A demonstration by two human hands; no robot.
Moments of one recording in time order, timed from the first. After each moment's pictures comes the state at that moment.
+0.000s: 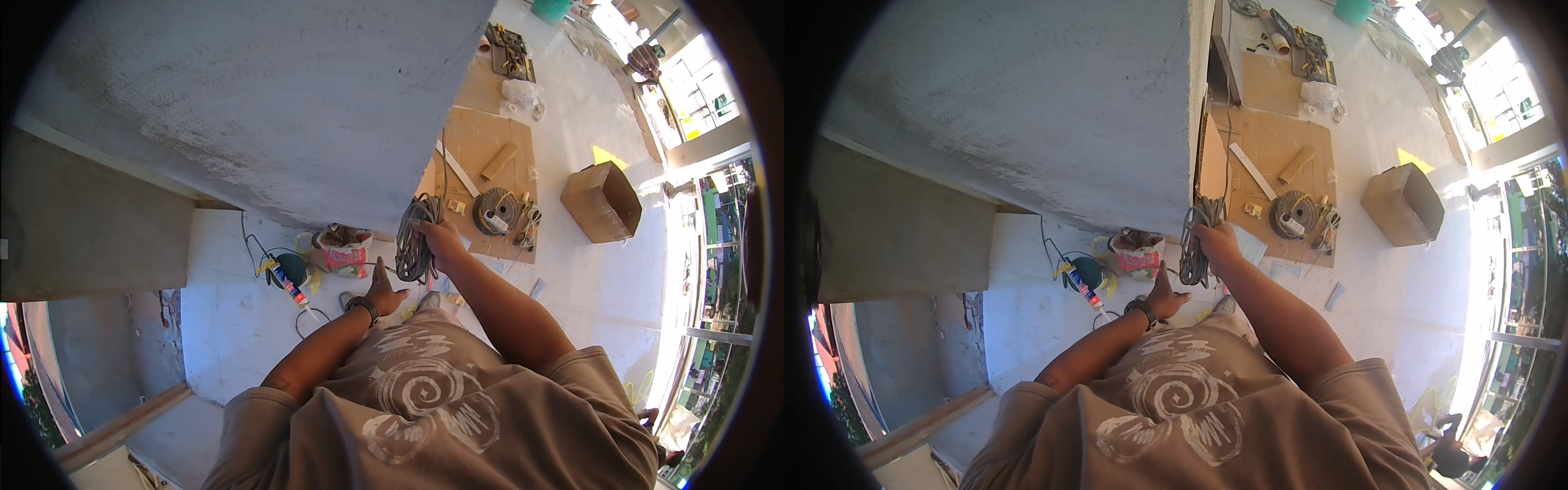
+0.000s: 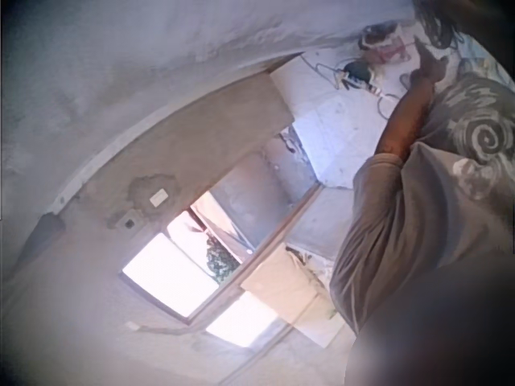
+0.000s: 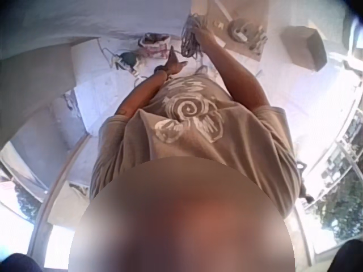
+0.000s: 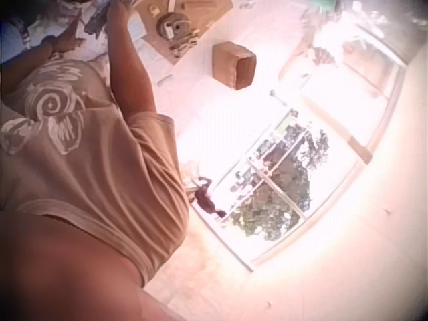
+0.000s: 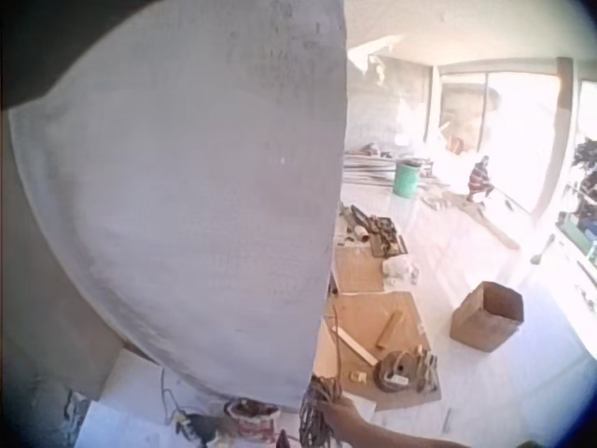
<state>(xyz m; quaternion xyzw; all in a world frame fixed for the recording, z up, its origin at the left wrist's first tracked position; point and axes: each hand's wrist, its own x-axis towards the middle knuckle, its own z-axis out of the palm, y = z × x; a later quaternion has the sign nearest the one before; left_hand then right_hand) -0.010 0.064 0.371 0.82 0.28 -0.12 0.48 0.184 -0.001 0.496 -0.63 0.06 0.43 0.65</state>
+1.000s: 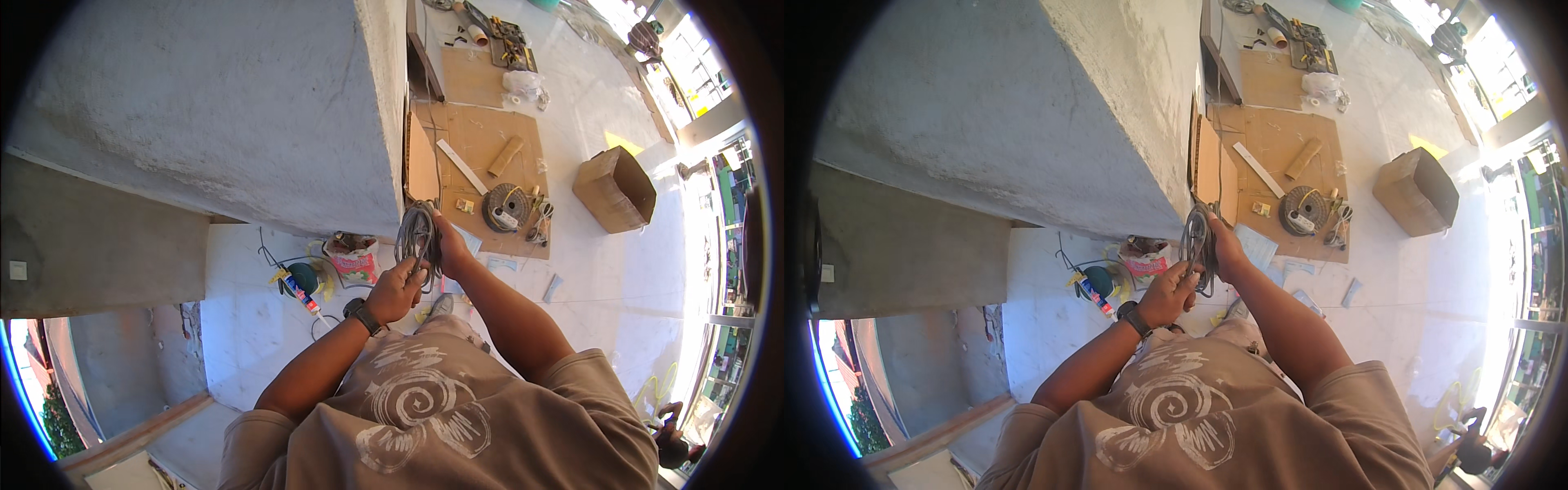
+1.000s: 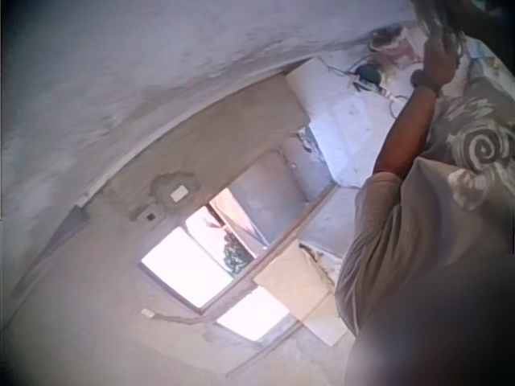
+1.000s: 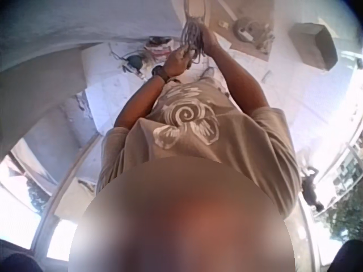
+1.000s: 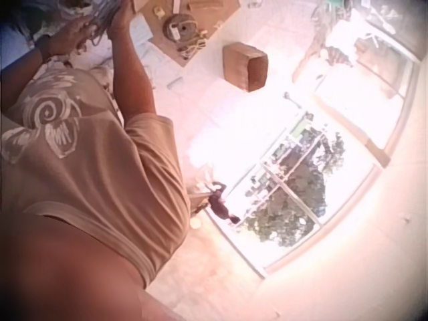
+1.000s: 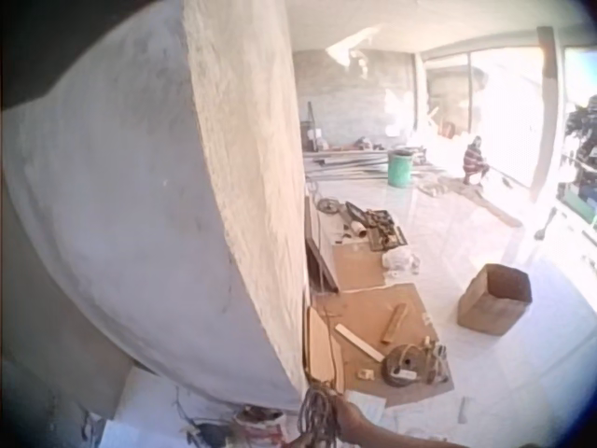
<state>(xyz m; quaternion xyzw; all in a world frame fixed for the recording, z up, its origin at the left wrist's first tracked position) 0.044 0.048 0.532 0.69 0.18 -0.08 0.70 0.206 -0.047 0.473 -0.48 0.13 0.49 0.71</state>
